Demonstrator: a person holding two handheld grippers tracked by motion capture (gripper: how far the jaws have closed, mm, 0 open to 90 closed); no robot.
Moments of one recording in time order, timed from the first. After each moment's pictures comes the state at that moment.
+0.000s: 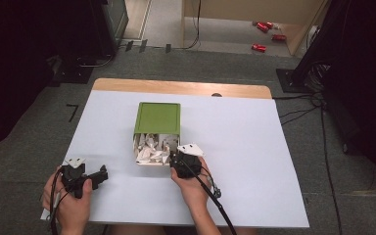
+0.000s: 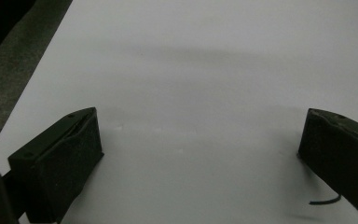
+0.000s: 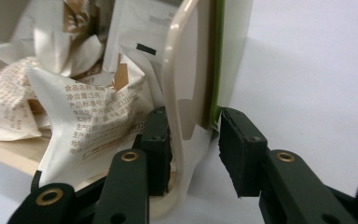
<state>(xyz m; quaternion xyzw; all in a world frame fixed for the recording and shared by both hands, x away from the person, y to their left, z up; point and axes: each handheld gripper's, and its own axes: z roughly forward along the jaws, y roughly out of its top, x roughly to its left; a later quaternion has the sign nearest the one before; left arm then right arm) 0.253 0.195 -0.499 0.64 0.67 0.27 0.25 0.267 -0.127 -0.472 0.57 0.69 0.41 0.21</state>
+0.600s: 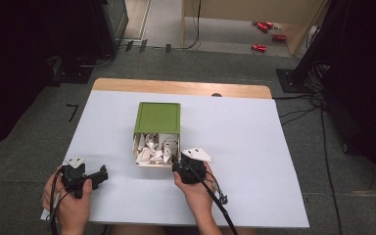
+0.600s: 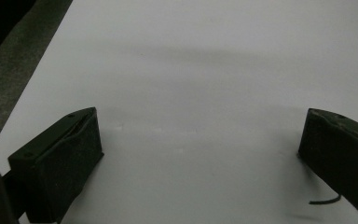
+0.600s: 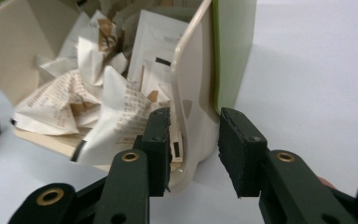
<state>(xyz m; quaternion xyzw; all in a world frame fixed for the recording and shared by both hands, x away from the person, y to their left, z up) 0.253 0.195 -0.499 0.64 0.67 0.27 0.25 0.248 -0.138 -0.456 0.56 0.68 0.44 0.18</state>
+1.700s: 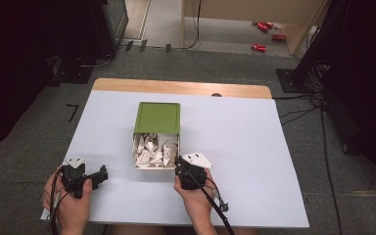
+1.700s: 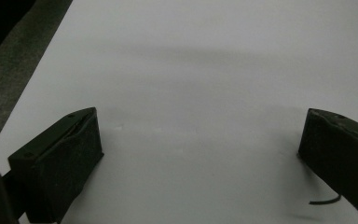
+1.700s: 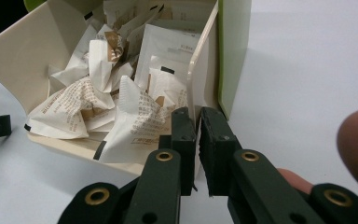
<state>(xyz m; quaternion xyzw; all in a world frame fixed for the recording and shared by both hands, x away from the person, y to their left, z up) 0.253 0.195 -0.499 0.64 0.67 0.27 0.25 0.228 -0.135 -0.448 0.57 0.67 0.44 0.20</state>
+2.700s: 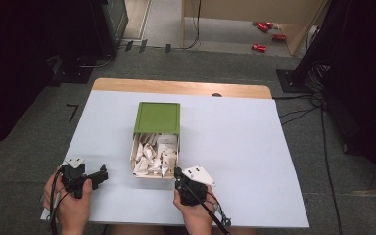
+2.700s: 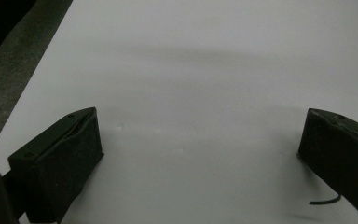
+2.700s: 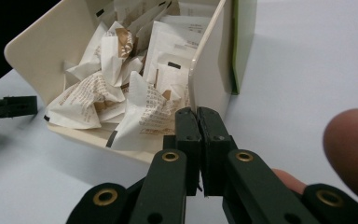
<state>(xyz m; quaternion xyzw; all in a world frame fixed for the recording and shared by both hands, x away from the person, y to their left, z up) 0.253 0.195 -0.499 0.64 0.67 0.27 0.25 0.191 -0.132 -0.449 0.56 0.67 0.45 0.20</state>
